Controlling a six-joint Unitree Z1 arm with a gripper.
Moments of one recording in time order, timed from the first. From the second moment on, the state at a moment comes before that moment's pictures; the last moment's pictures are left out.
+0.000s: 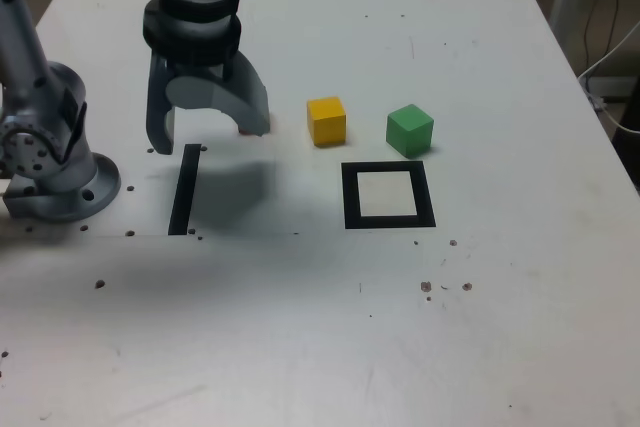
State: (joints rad) arm 0.06 1.60 -0.92 1.16 0.08 -0.08
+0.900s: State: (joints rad) arm 0.36 1.84 -1.02 1.07 0.14 0.15
